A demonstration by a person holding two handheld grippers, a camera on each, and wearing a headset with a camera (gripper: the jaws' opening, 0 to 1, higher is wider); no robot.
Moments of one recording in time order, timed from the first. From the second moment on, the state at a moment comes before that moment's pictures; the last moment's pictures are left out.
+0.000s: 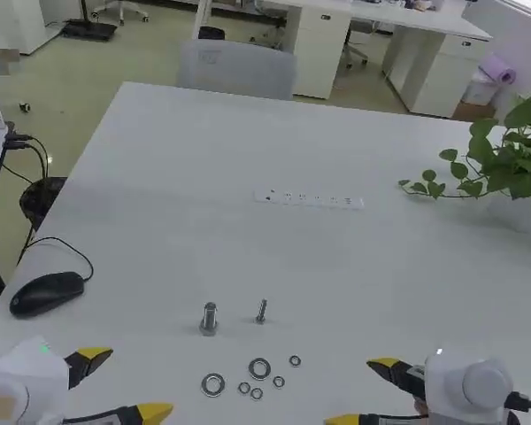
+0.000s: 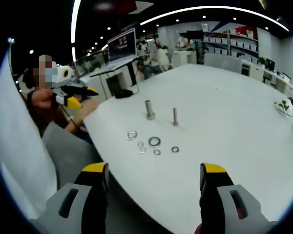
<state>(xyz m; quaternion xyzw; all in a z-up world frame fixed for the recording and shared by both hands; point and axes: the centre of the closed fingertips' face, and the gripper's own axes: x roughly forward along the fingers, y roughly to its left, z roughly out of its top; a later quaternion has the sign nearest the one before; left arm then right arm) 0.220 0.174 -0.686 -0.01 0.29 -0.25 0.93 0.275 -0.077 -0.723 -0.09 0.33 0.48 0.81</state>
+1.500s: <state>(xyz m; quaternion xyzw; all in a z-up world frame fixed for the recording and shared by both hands) 0.218 0.185 -0.688 -0.02 0.28 -0.23 0.93 0.292 -0.072 -0.725 -0.10 0.33 0.50 0.79</state>
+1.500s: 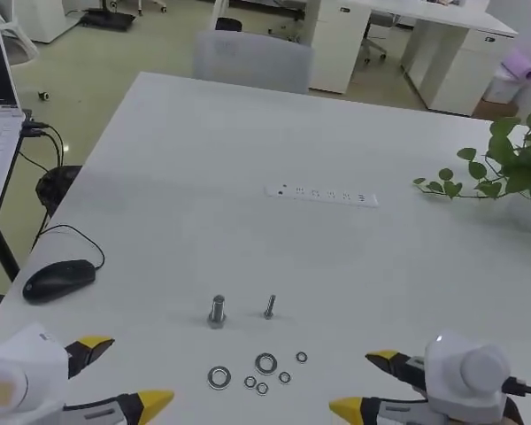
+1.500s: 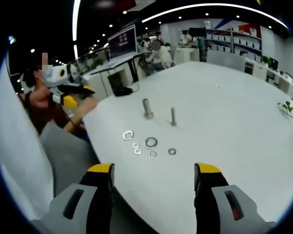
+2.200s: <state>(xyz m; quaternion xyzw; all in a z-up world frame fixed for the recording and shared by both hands) 0.215 0.186 -0.688 -0.02 0.29 -0.22 0.93 0.311 -0.068 -0.739 -0.15 0.35 0.51 0.77</state>
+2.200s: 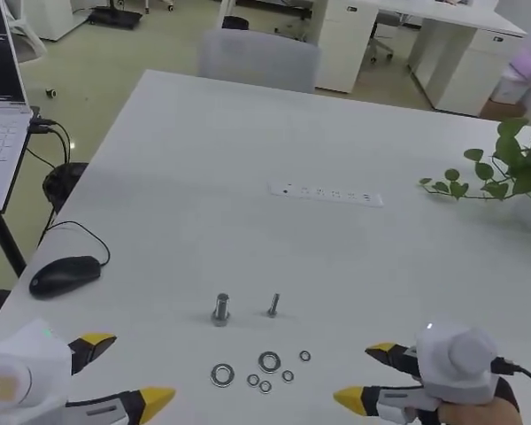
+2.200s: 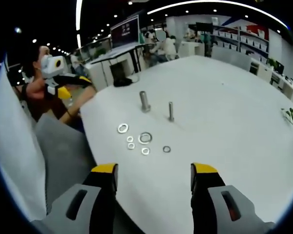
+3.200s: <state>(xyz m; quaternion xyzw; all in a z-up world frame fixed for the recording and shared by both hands) 0.215 0.192 -0.685 -0.02 0.29 -0.22 0.93 0.351 -0.025 -0.788 -0.27 0.38 0.56 0.69</state>
